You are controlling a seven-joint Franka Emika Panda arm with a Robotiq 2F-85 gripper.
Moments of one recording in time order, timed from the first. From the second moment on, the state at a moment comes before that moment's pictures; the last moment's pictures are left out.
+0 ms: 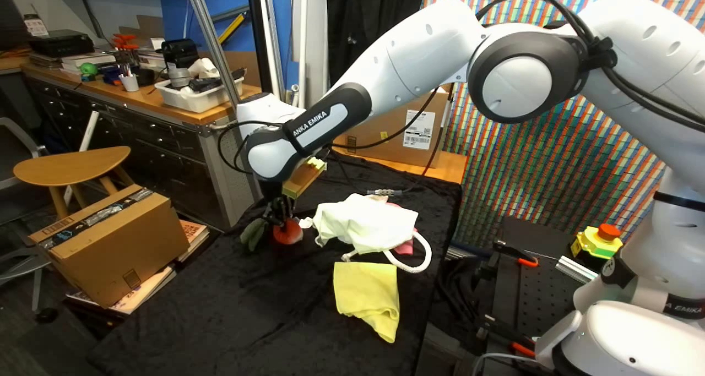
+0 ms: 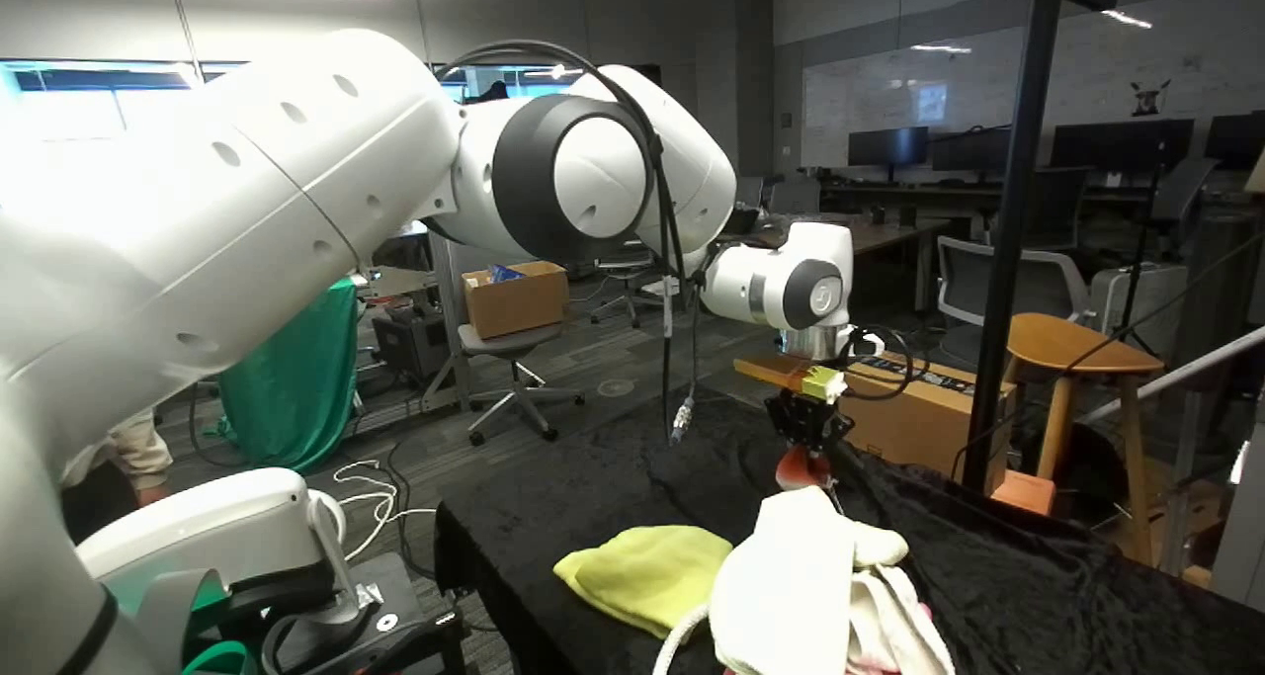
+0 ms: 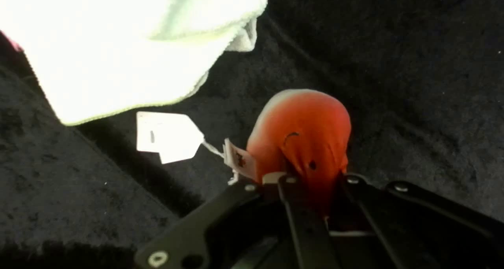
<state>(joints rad) 0.16 1.04 0.00 -1.18 -0.03 2.13 0.03</state>
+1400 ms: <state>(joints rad) 0.00 0.52 0.01 -1.78 -0.06 2.21 -0.20</state>
